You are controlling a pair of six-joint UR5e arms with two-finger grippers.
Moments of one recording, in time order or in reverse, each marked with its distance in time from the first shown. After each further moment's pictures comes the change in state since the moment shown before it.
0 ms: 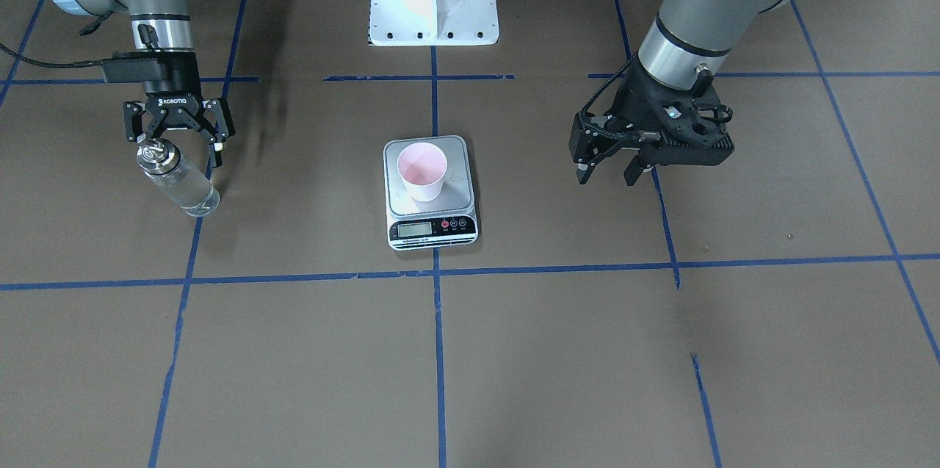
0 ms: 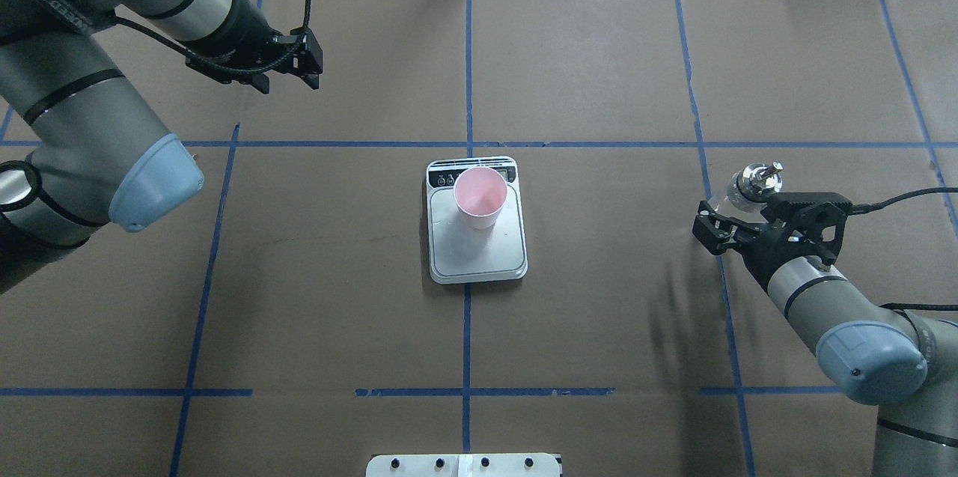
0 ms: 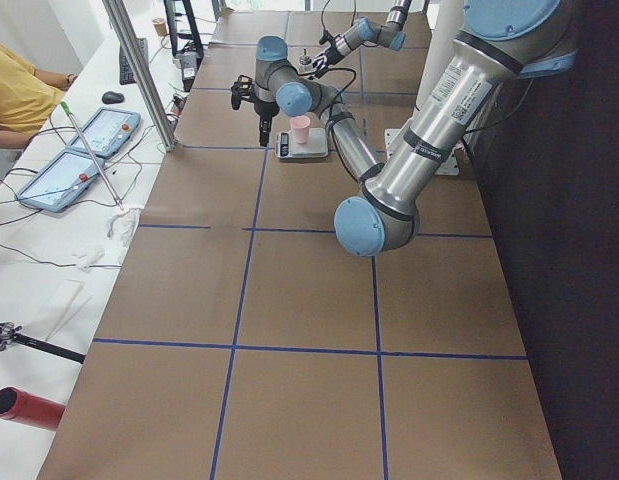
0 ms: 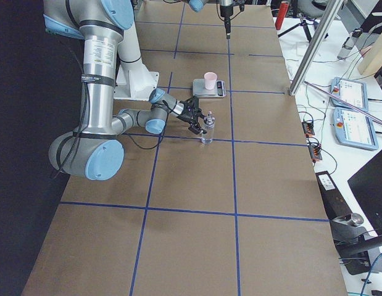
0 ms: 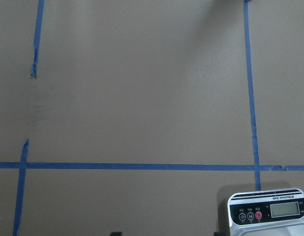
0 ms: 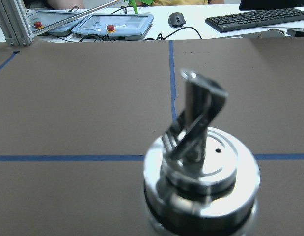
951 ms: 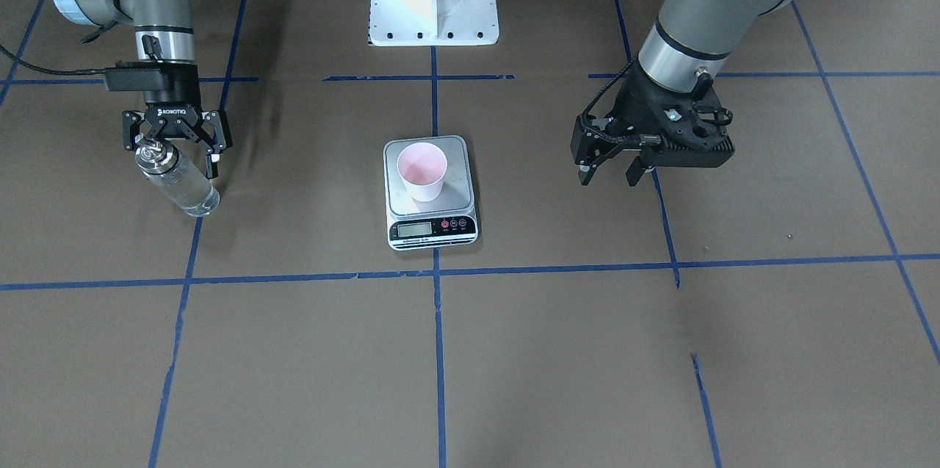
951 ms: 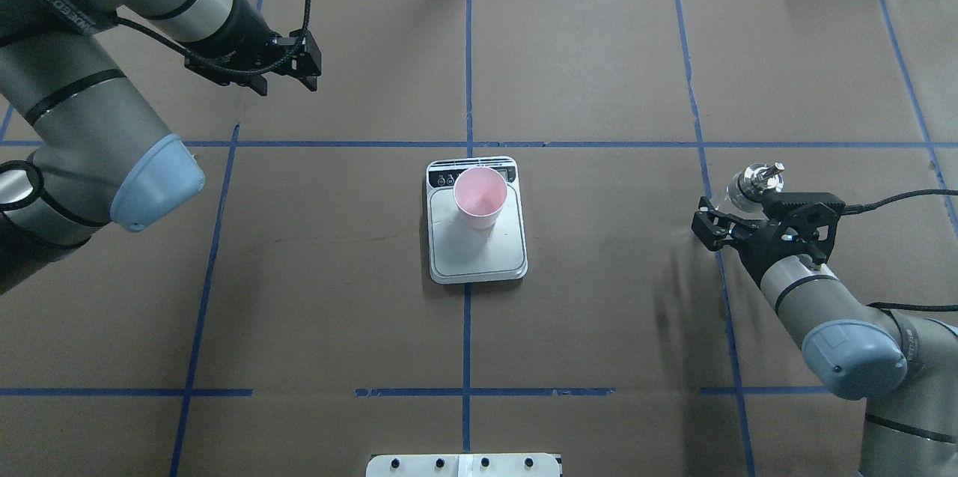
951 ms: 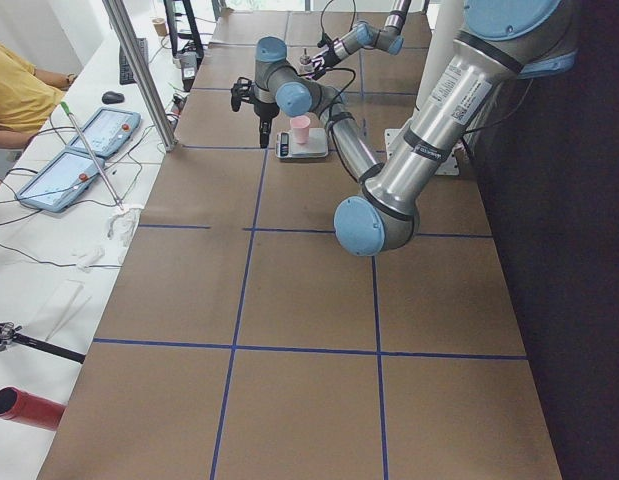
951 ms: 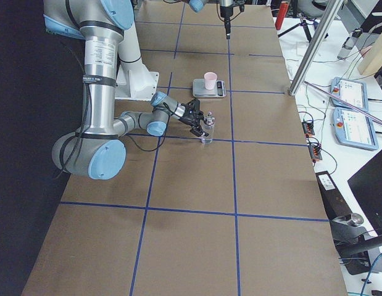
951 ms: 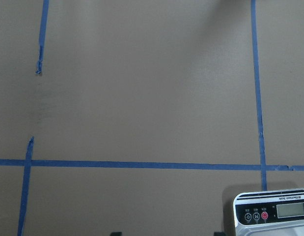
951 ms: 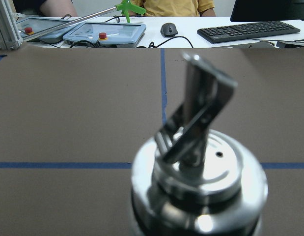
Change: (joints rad) left arm 0.001 -0.001 0.003 0.017 0.000 0.002; right arm 0.001 0.024 -0.056 0.002 -0.035 0.002
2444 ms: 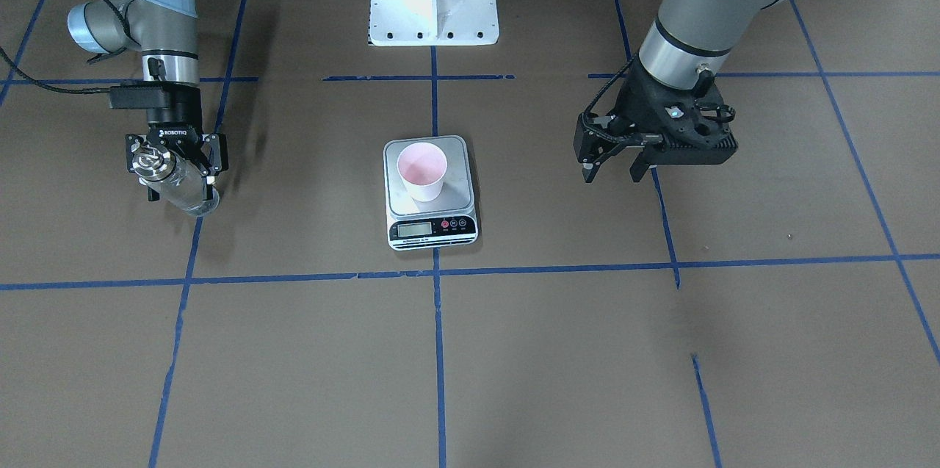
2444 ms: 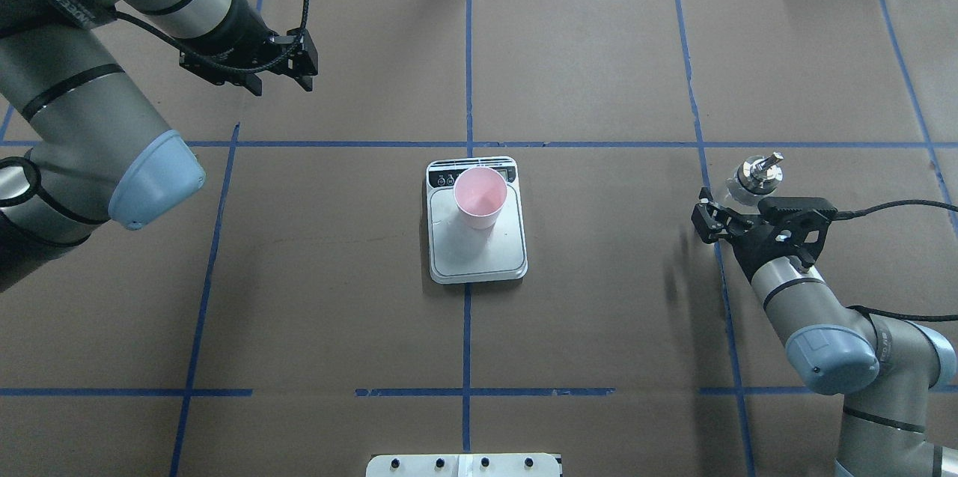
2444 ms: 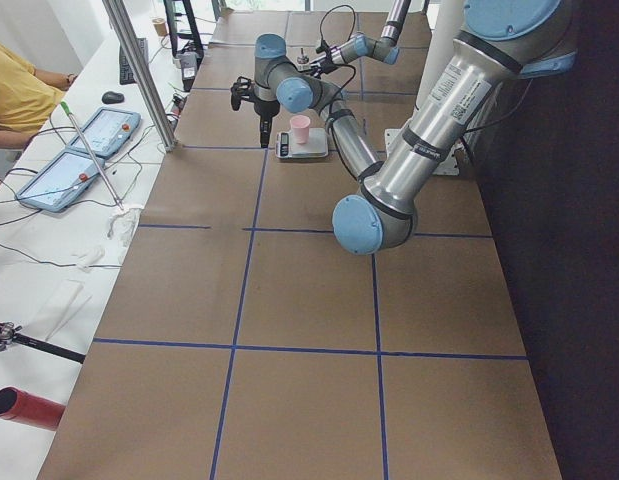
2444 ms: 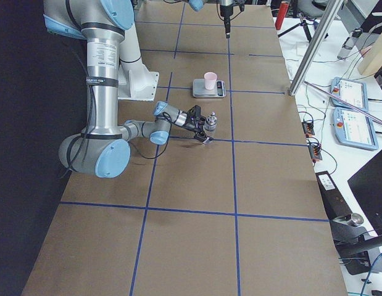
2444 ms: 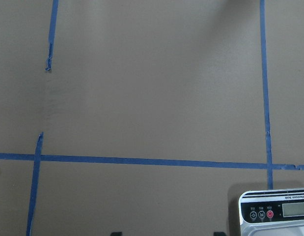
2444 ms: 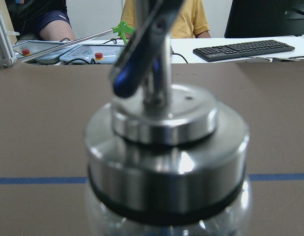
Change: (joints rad) left arm -0.003 -0.013 -0.011 0.060 0.001 0.008; right arm -0.005 0.051 -0.153 0.143 -0.115 -0.008
